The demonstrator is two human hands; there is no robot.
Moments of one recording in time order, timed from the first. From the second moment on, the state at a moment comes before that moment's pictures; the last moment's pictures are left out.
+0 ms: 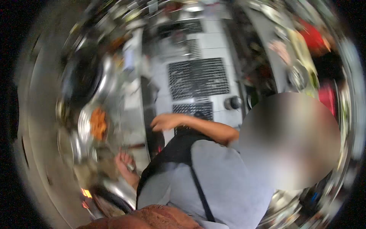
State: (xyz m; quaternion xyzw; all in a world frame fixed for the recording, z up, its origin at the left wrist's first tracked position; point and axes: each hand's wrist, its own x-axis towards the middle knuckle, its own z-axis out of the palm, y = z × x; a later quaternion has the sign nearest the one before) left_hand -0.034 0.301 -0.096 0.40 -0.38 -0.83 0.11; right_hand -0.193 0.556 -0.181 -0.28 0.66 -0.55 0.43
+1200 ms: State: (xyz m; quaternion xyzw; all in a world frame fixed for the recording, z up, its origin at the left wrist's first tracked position) left_hand 0.129 0.315 -0.057 0.39 -0.26 -0.80 0.39; right_hand -0.173 0.255 -0.251 -0.53 0.76 -0.26 0.27
